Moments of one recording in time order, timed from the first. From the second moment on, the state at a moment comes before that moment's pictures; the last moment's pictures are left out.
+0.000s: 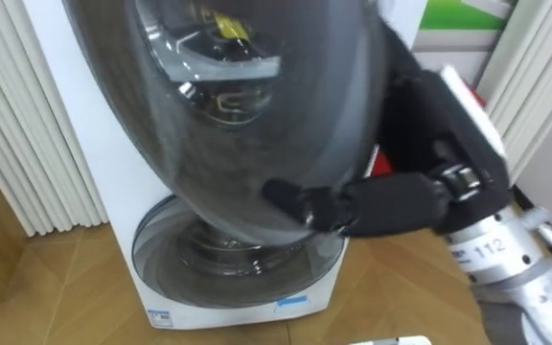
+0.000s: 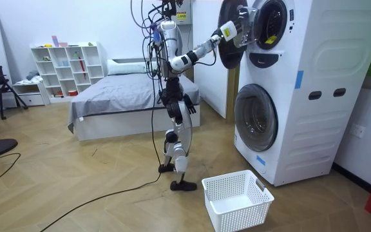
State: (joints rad) left arm 0.10 0.27 -0.10 1.08 0.07 -0.06 0.03; right arm -0.10 -0.41 0.19 -0.55 0.32 -0.04 0.20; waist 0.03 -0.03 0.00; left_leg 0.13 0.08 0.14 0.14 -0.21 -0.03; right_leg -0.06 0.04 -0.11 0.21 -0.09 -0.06
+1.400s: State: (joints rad) left arm 0.12 0.30 -0.09 1.10 0.08 -0.06 0.06; right arm -0.20 -0.32 0.45 -0.51 0.35 -0.05 0.44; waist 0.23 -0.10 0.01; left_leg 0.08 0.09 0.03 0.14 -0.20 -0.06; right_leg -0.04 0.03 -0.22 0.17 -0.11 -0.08
